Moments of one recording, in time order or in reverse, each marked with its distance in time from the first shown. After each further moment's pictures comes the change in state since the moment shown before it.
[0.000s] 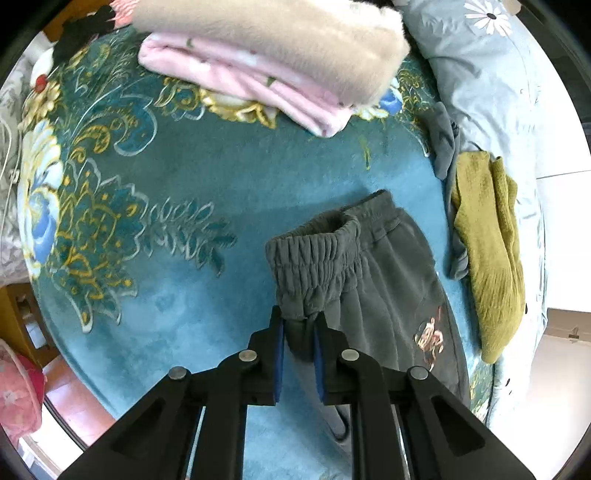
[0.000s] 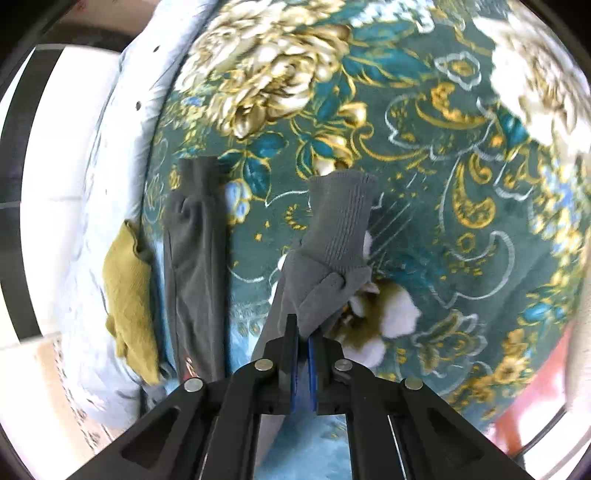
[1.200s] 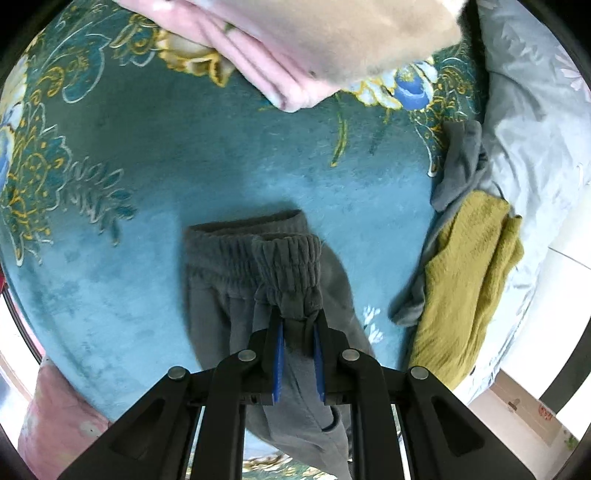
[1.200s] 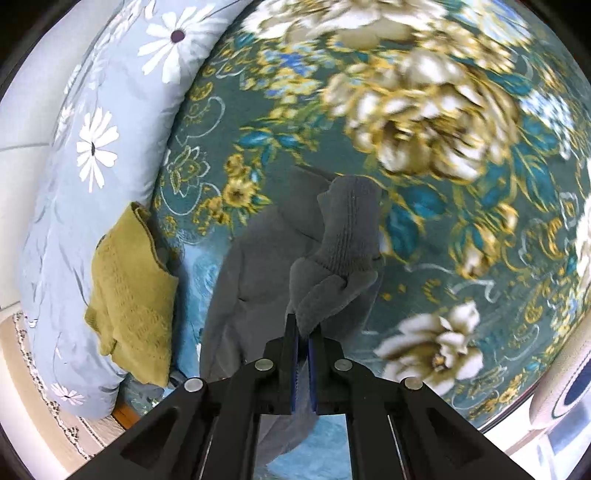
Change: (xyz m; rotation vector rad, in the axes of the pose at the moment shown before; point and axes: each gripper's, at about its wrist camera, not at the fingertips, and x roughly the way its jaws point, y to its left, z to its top) left arm 0.071 -0.098 0.084 -0.348 0.221 -0.035; right arm 0.082 0.222 0.117 -0.122 0.200 -0.231
